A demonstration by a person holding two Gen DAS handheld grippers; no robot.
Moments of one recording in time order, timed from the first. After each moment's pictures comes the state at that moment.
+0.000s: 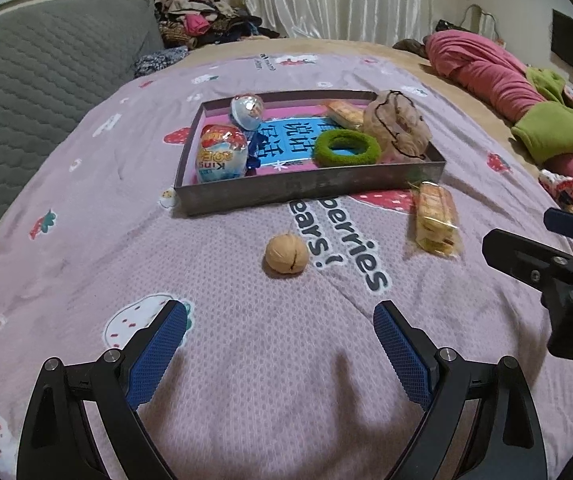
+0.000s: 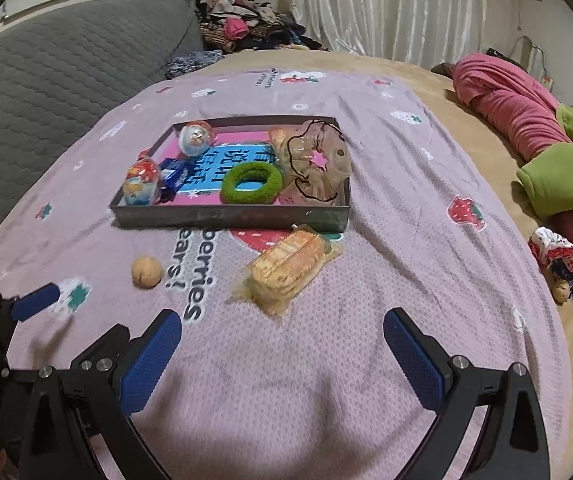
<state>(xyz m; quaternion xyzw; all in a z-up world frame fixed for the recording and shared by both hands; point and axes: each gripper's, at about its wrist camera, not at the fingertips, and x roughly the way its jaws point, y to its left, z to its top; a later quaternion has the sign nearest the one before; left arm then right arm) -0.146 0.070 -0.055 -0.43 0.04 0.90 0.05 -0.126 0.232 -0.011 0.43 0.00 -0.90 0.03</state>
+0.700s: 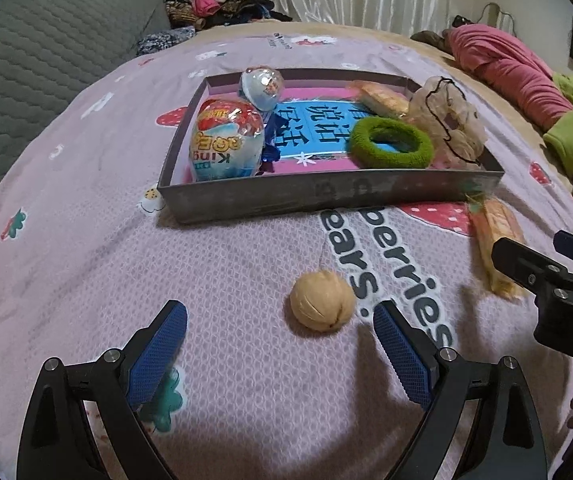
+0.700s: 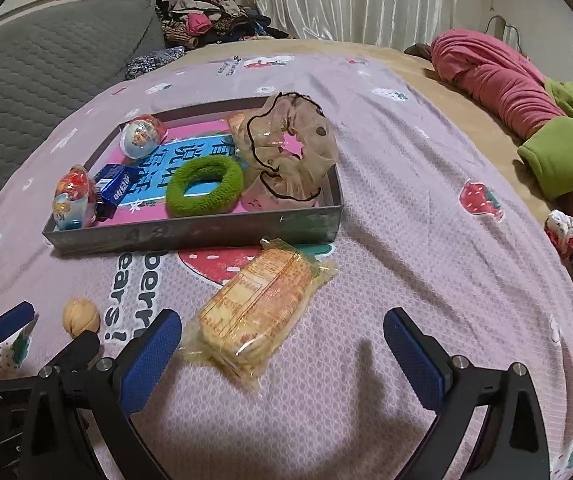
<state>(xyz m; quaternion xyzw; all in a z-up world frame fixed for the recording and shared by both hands) -0.214 0.061 -0.094 -0.45 0.02 0.89 0.03 -0.188 0.235 -0.059 0.44 -0.02 -0.90 -0.02</state>
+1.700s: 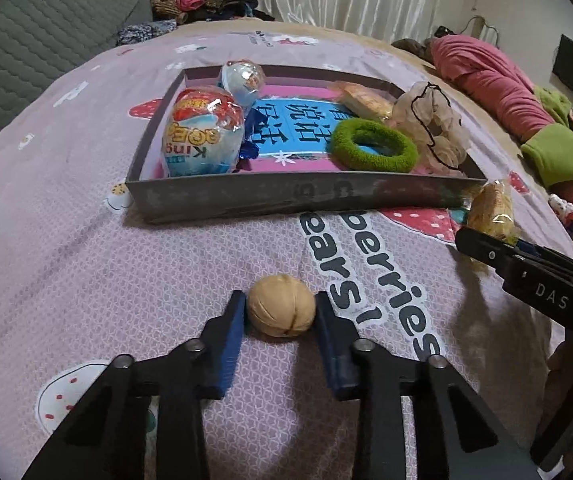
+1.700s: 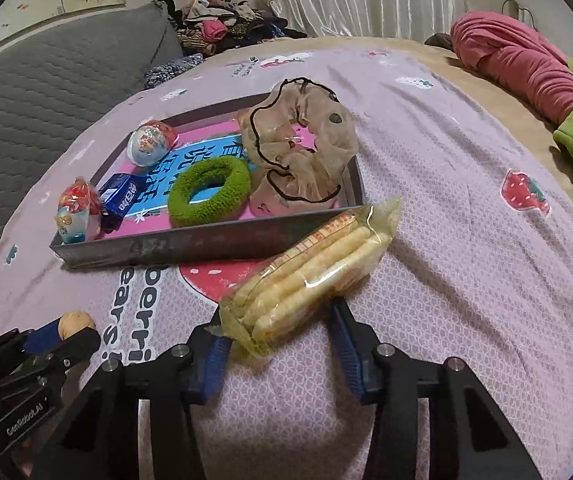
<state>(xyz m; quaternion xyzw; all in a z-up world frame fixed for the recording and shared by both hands) -0.226 0.057 -0.104 -0.45 -0.02 0.89 0.09 -0.203 0.252 -0.081 0.43 -0.07 -0.90 0.04</state>
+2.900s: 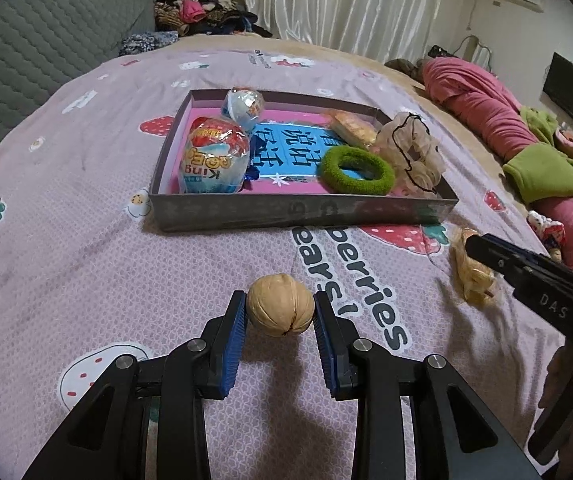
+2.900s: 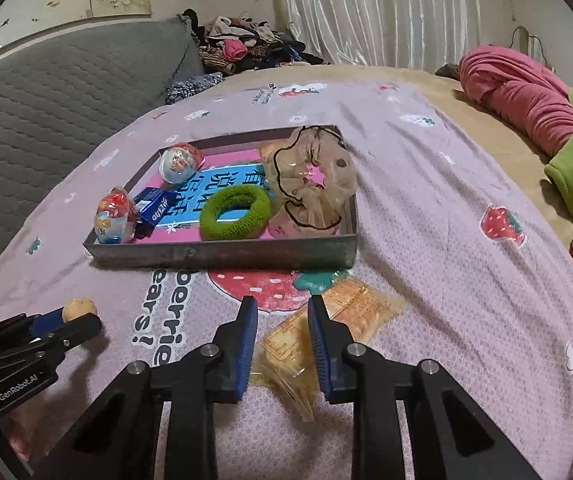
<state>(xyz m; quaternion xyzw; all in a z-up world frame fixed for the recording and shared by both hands) -0.198 0.043 -0.078 -0.42 -0.04 0.90 0.11 -0.174 0.252 -0.048 0.39 -0.04 -0.92 0.06</state>
